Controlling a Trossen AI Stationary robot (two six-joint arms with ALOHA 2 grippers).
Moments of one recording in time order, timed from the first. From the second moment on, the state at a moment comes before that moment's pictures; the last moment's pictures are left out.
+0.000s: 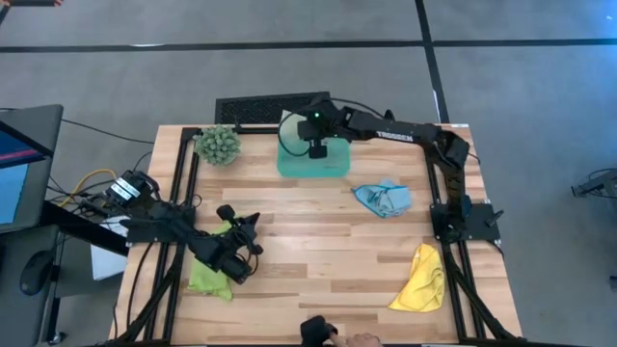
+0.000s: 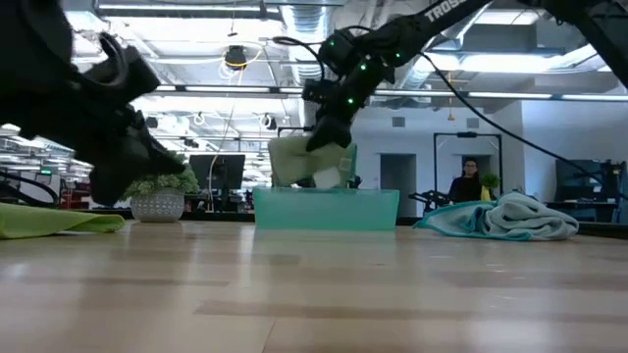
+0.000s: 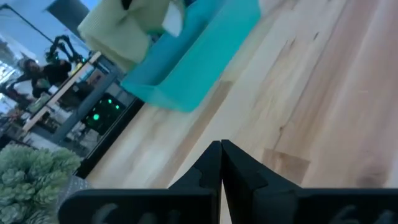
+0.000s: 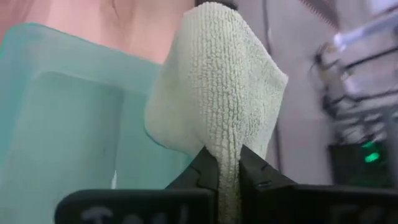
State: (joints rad) left arm -0.58 1.66 0.61 -0.39 -1.26 -0.83; right arm -0.46 1.99 1.62 -0.35 0.10 -0.78
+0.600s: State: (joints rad) left arm -0.58 1.66 0.76 -0.32 -1.16 -0.48; right arm -0.37 2.05 1.58 -0.54 0.02 -0.72
